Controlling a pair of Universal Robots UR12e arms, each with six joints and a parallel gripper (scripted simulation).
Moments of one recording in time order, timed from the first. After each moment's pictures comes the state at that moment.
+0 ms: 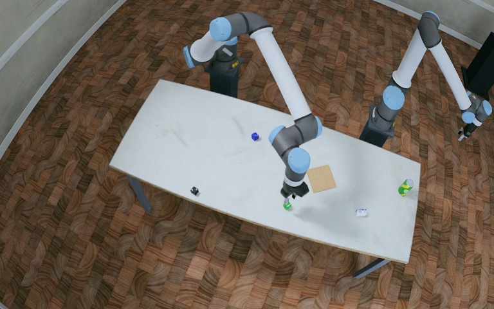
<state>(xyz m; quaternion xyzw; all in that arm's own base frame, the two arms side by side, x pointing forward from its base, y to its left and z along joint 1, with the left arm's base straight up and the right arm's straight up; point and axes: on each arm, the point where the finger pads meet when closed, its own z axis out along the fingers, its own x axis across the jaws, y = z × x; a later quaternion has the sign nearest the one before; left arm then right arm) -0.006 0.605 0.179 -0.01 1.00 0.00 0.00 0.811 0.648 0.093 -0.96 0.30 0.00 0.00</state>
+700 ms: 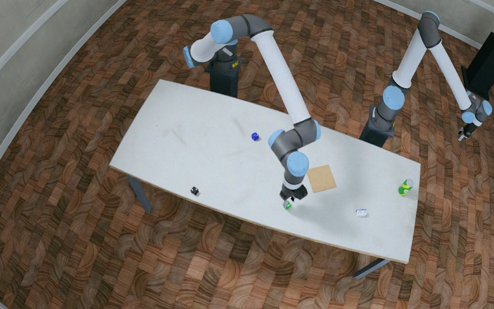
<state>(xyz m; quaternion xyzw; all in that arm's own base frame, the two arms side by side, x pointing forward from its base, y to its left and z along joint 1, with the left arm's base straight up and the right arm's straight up) -0.006 0.605 0.179 -0.01 1.00 0.00 0.00 0.811 0.648 0.065 -0.96 0.30 0.00 0.00</state>
